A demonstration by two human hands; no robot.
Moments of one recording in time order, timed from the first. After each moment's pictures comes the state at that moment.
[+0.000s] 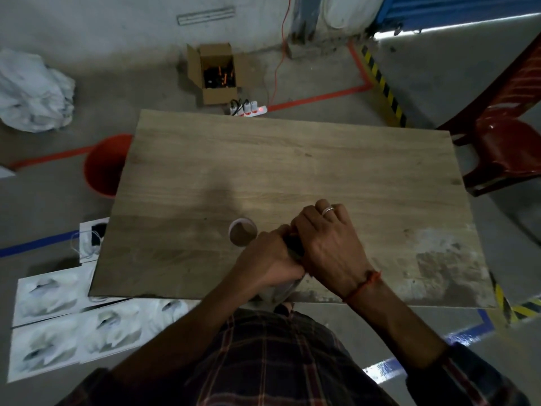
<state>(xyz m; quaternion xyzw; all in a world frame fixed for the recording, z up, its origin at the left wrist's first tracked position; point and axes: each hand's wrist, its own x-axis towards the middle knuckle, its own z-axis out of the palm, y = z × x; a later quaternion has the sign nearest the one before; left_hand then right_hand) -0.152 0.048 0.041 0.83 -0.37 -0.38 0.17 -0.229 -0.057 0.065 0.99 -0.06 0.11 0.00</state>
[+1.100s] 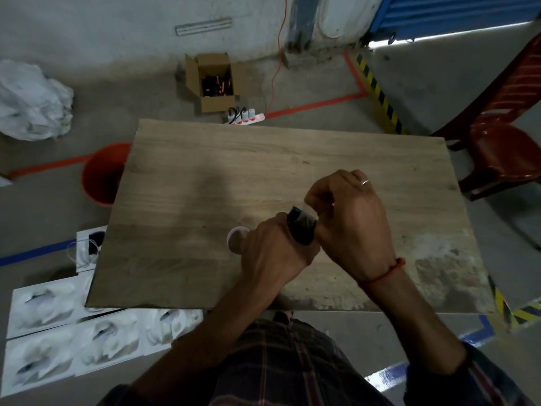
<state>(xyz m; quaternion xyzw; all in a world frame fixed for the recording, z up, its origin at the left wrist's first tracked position) -0.155 0.030 0.068 0.91 -0.27 -0.21 0.23 -0.208 -0.078 0.124 0.94 -0.18 0.19 -0.22</state>
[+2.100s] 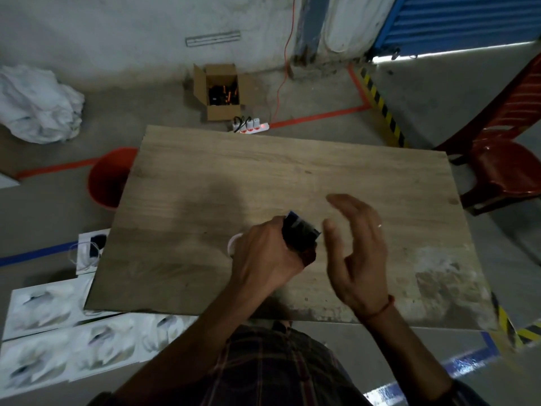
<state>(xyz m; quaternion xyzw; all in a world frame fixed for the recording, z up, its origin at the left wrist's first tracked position) -0.149 0.041 0.079 0.89 -0.26 -0.22 0.29 -0.243 -0.069 0.088 0.87 -0.20 0.31 -0.33</state>
